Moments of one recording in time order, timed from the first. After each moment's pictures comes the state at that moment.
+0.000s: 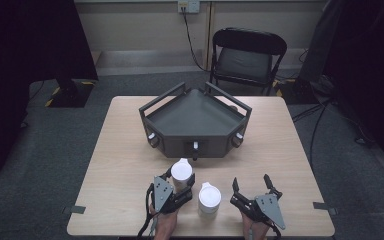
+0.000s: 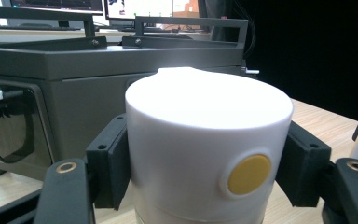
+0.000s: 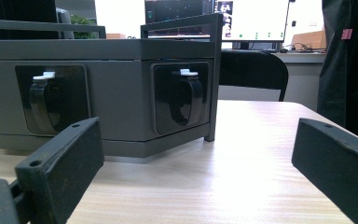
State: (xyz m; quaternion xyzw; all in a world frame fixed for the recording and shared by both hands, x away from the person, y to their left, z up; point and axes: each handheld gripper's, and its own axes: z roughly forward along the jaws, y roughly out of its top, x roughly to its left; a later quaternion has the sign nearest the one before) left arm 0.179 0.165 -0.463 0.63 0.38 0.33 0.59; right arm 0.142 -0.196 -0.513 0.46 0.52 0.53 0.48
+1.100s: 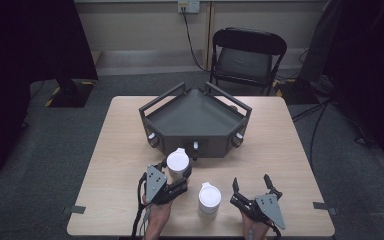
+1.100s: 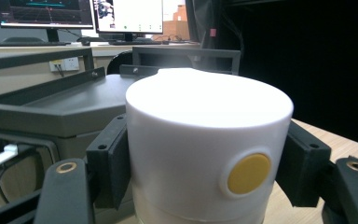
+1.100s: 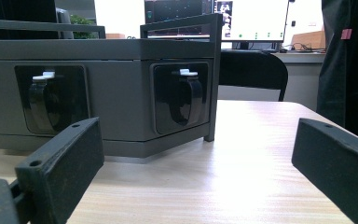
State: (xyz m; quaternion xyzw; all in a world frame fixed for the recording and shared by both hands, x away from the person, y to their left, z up) left arm 0.193 0.186 -0.428 0.63 0.35 0.33 0.61; right arm 0.142 -0.196 -0.513 0.46 0.52 0.53 0.48
